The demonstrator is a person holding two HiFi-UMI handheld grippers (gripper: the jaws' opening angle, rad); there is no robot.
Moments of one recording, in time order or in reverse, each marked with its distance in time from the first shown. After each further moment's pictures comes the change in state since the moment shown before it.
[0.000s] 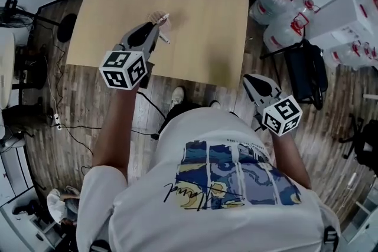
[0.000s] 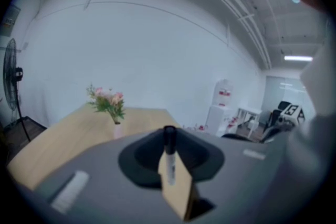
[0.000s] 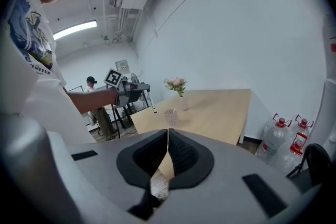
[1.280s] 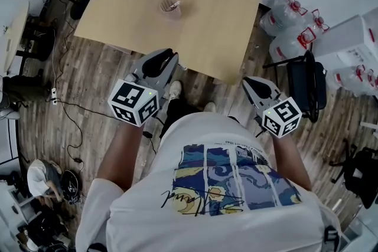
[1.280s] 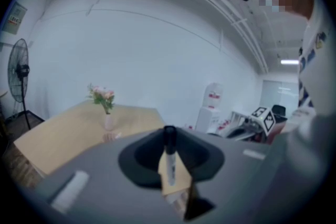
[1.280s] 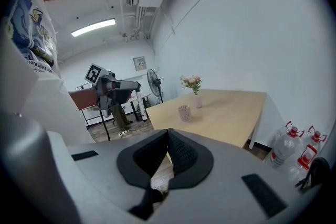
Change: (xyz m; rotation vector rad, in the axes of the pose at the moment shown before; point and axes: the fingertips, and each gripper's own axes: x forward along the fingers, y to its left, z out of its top) left arm -0.101 -0.139 -0.033 -0.027 -0.028 -0.012; right arm -0.032 0.020 -0.018 -0.114 0.034 0.165
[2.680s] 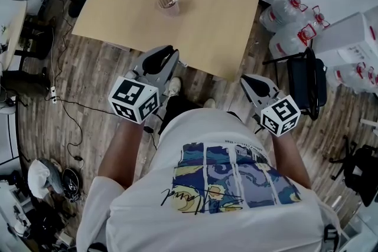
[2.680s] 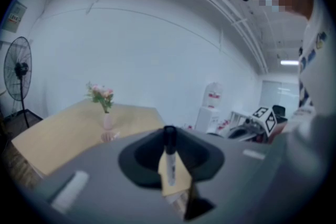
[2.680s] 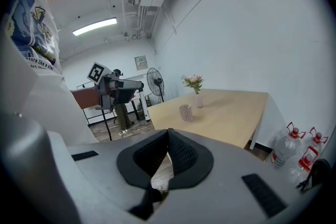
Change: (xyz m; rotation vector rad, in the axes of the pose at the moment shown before) left arm 0.008 0.003 -0.005 -0.004 0.003 -0.007; right arm 0.006 0.004 -0.003 -0.014 0.003 0.011
